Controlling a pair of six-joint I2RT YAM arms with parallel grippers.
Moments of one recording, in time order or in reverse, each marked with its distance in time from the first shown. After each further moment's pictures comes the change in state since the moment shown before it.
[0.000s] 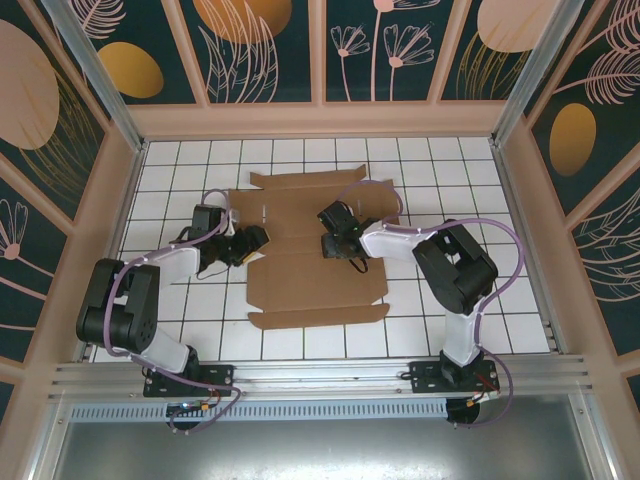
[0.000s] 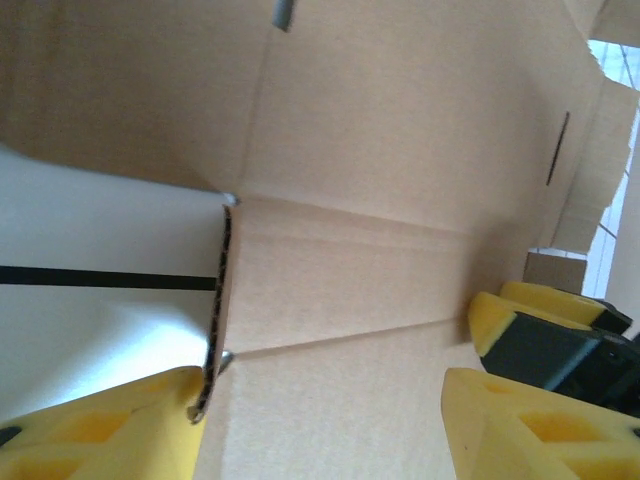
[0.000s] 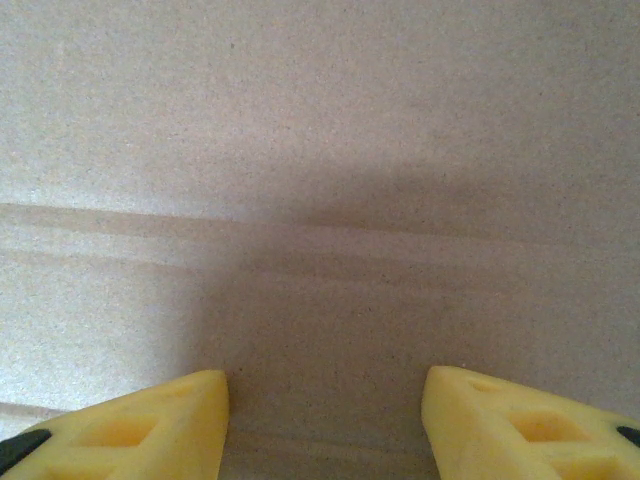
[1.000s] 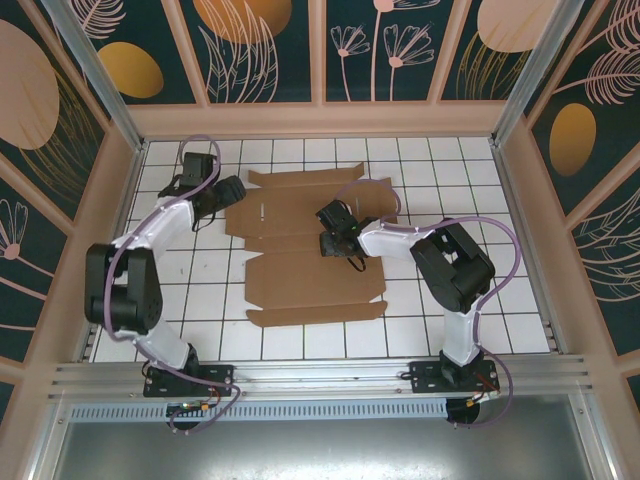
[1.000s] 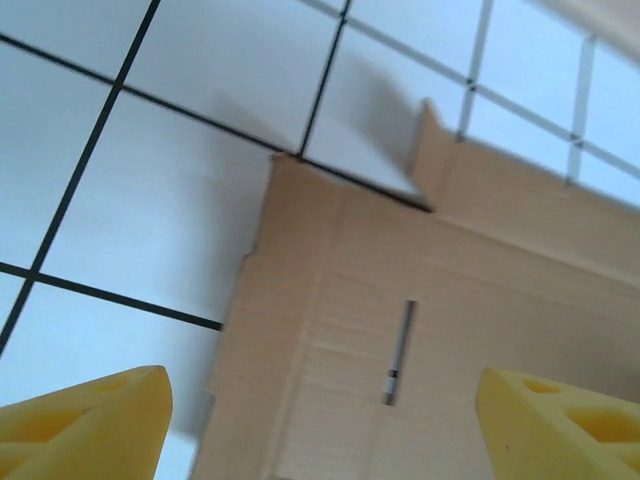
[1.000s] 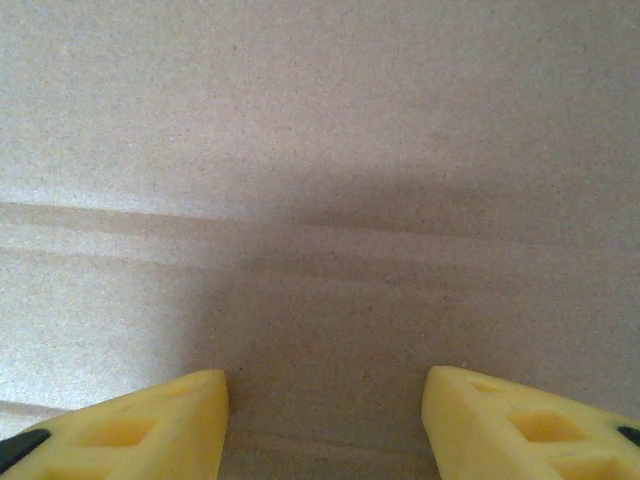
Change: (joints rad) left arm 0.067 0.147 0.510 -0.373 -0.535 0.220; right arm 0.002 0.016 0.016 0.014 0.005 -0.005
